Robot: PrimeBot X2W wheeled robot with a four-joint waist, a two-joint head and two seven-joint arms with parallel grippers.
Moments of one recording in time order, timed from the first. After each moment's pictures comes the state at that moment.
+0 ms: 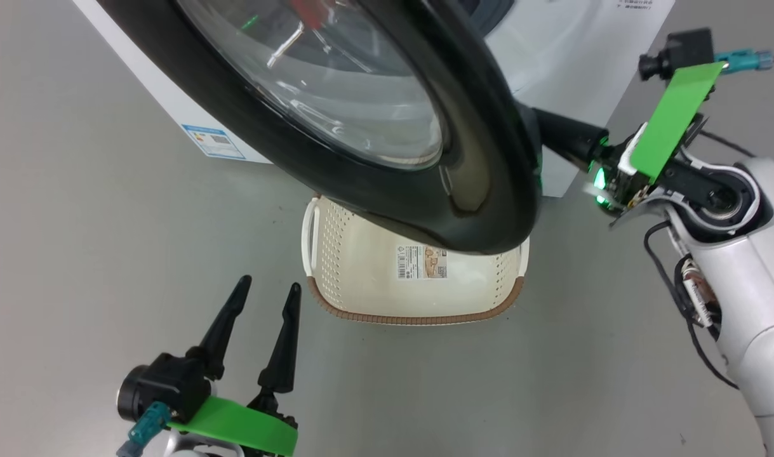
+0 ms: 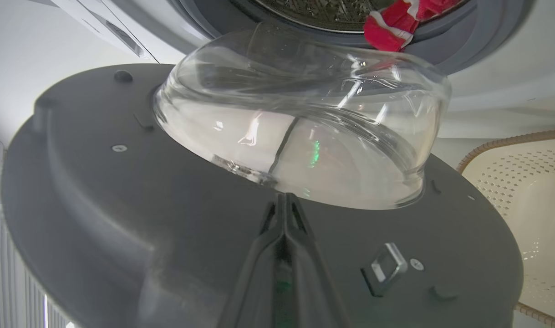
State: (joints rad) left arm -0.20 0.04 -0.17 0.20 -0.26 -0.11 -0.25; right arm -0.82 -0.23 0.29 0.48 1.69 0.12 0.69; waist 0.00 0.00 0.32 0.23
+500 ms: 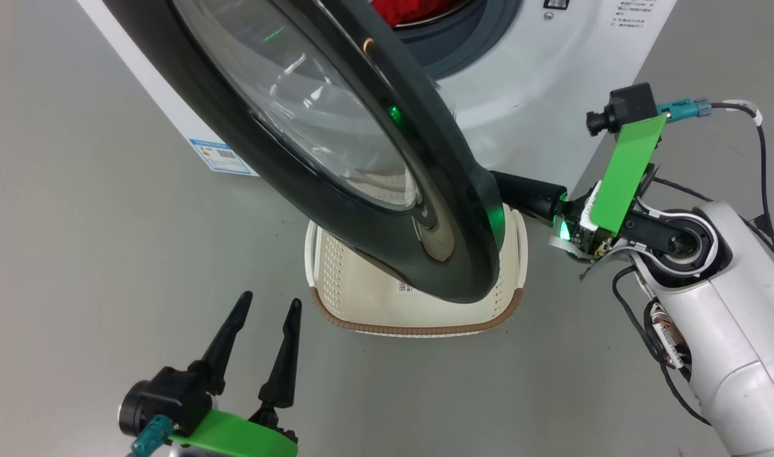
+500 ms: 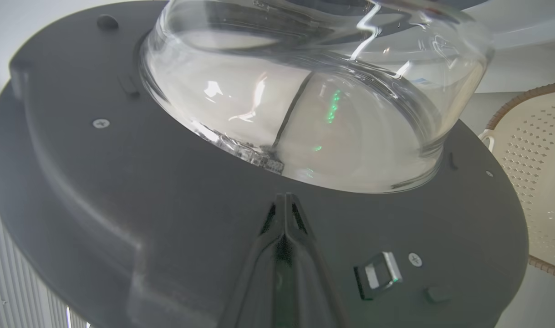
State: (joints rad) left arm -0.16 0.04 -0.17 0.20 -0.26 -0.11 -0.25; right arm -0.73 -0.19 0.31 0.42 1.67 0.12 0.75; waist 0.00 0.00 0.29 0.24
